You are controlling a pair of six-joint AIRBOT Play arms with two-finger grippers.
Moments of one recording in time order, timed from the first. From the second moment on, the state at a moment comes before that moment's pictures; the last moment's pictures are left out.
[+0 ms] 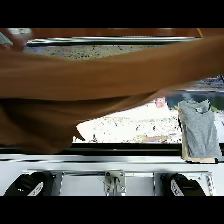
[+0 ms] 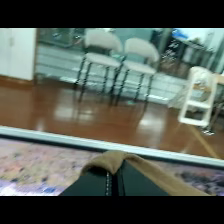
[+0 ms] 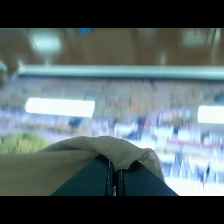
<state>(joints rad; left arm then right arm) -0.32 -0.58 1.83 1.80 -1.23 -1.84 -0.07 -0.75 1.84 -1.16 1.42 1.57</state>
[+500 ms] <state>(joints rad) -0.32 -0.58 1.58 1.95 -1.50 -1.75 -0.07 -0.80 1.53 -1.20 1.76 1.66</state>
